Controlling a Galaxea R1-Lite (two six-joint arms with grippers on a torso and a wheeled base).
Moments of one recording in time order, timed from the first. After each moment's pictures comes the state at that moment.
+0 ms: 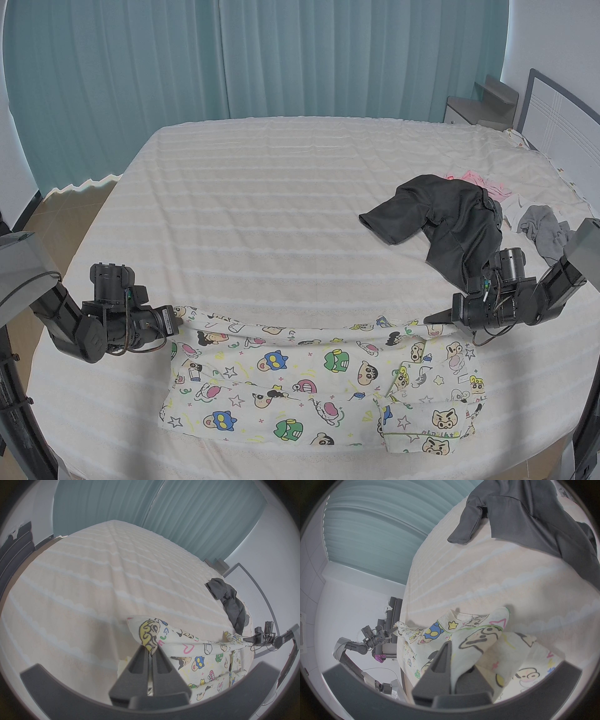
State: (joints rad) left arm -0.05 2.06 -0.70 -0.71 -0.25 -0.33; right arm 0.05 2.16 -0.93 -0.43 0.69 0.38
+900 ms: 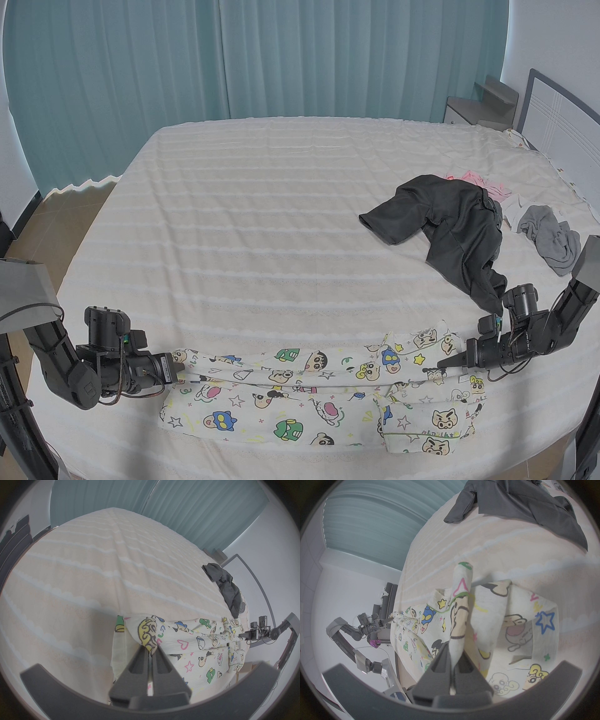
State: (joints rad) left arm -0.08 2.05 -0.37 -0.95 -0.29 -0.33; right arm -0.01 2.12 -0.65 -0.47 0.72 0.14
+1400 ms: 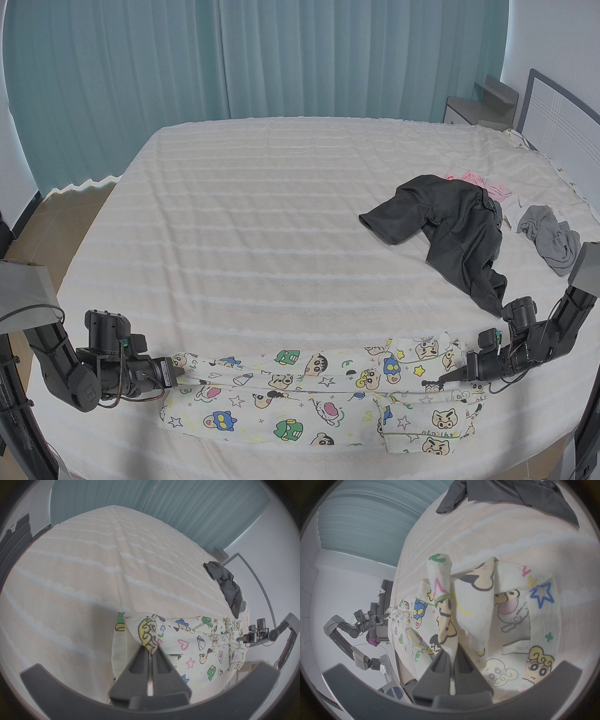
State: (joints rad) left arm -0.08 2.06 -0.35 -0.94 -0.29 -0.33; right arm -0.02 2.16 -0.60 -0.47 0.71 0.10
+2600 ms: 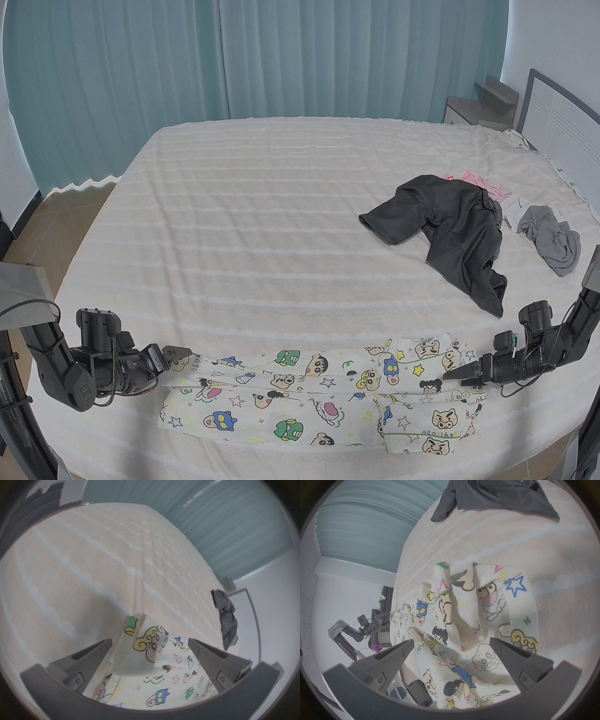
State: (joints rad) left arm -0.03 2.07 -0.33 -1.03 -0.31 -0.63; right arm -0.11 2.10 -0.51 -0.51 0.75 0.11
